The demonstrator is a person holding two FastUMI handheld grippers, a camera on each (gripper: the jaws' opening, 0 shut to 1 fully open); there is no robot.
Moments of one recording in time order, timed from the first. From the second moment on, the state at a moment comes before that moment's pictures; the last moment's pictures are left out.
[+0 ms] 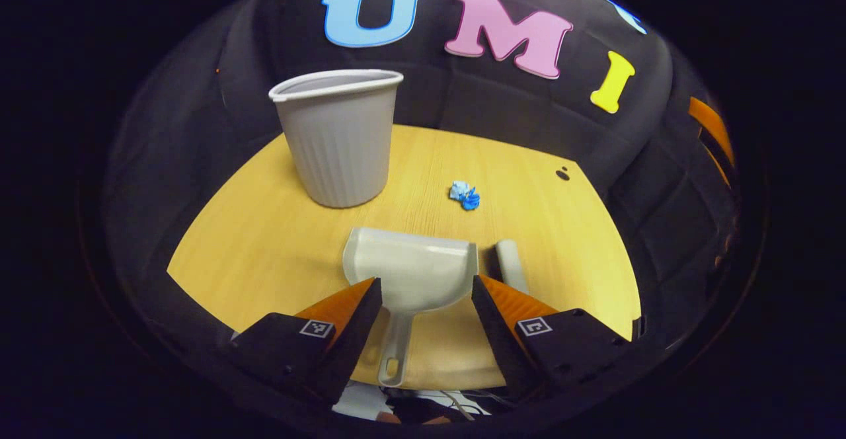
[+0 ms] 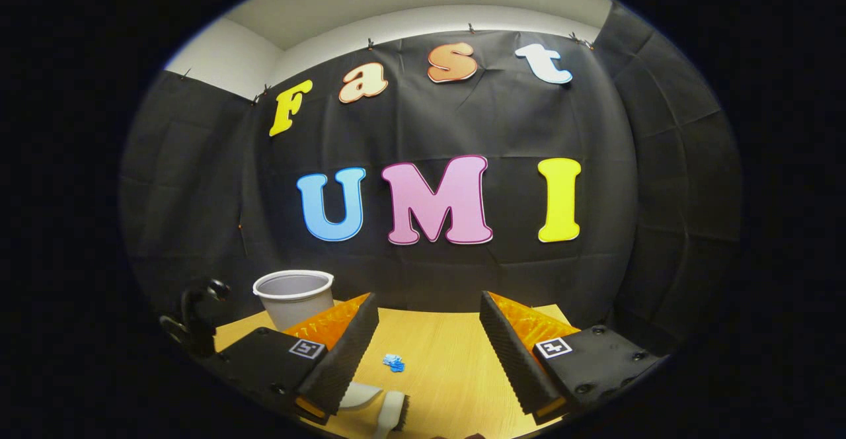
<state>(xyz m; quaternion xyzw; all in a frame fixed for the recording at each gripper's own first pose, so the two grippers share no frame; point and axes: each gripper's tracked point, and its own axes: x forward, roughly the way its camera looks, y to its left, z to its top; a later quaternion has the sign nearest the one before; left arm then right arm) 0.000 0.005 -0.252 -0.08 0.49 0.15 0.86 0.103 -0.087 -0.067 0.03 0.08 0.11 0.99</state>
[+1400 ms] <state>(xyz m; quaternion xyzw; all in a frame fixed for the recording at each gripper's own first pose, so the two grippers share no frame) -0.004 0.026 -0.372 -0.06 0.72 0.10 0.68 0.071 -0.106 -0.094 0.02 0.13 0.06 0.99</state>
